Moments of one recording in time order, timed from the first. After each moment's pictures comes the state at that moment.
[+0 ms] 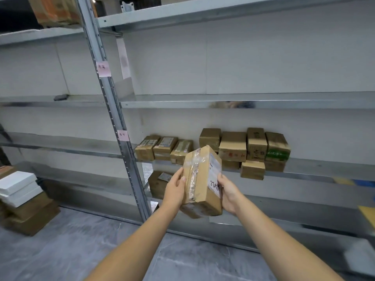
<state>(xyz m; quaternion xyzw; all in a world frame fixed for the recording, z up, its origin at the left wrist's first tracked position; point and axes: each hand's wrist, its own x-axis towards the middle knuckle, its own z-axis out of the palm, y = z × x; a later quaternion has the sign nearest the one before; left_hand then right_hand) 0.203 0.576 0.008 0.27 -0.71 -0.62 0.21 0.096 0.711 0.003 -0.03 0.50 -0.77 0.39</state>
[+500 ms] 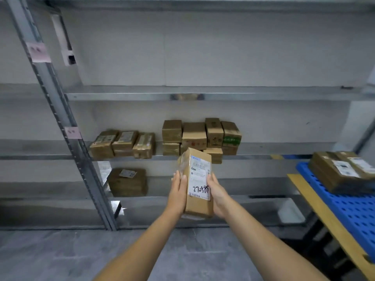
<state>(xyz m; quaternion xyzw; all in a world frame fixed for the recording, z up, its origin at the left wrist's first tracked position) 0.202 0.653 -0.012 0.18 -0.74 -0.63 0.13 0.149 0.771 -0.001 0.01 0.56 -0.78 0.27</state>
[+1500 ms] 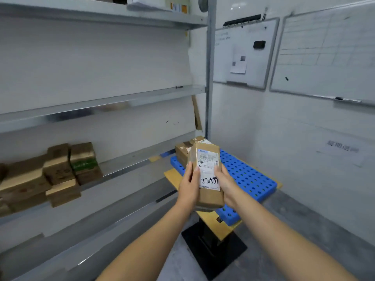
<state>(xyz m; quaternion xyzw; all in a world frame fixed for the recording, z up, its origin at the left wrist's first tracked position) 0.089 1.160 0.012 -0.08 -0.70 -0.71 -0.05 0.105 1.285 0.018 0.15 0.59 -0.79 -0.04</state>
